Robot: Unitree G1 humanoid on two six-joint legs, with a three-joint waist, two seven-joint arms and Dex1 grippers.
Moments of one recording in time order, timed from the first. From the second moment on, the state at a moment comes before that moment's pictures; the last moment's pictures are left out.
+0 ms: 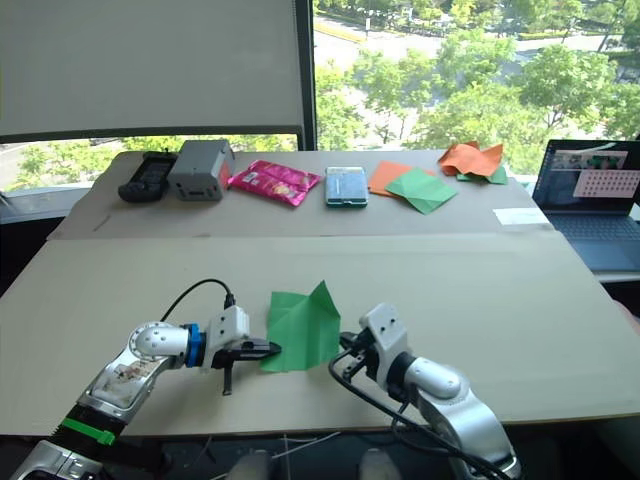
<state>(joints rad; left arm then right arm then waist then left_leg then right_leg) -0.23 0.63 -0.25 0.04 -0.16 0.13 -1.10 -0.02 -0.37 0.20 -0.49 0.28 0.66 0.50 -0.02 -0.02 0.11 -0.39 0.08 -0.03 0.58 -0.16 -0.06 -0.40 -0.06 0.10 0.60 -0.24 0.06</state>
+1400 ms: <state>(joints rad) -0.25 0.60 -0.11 0.03 -0.35 0.42 -1.06 -0.30 -0.26 0.42 -0.13 0.18 0.61 0.61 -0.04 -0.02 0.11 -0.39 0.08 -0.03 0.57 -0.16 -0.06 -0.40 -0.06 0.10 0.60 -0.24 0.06</state>
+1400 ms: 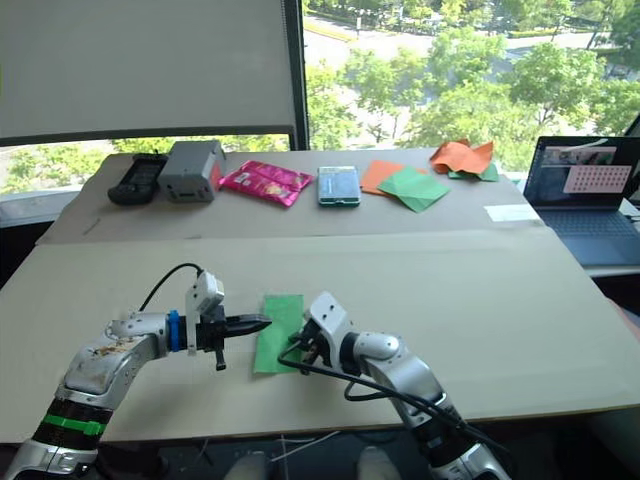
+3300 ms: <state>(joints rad) -0.17 0.64 -0.16 0.04 -0.20 0.20 -1.07 -0.52 -0.22 0.37 0.28 0.05 0.34 0.84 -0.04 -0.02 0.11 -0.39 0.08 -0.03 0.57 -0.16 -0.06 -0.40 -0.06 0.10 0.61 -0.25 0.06</state>
